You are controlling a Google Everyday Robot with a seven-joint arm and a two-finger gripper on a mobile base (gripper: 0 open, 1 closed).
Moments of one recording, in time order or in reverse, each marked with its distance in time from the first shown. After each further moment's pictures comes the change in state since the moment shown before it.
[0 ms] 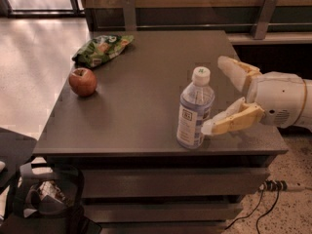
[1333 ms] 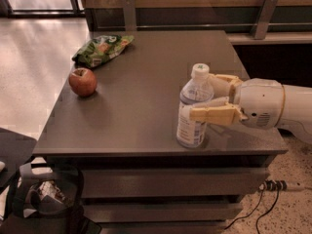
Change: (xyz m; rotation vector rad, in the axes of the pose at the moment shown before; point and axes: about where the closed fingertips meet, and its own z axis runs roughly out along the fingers) arm 0.025 -0.005 0.024 -0.013 0.017 0.046
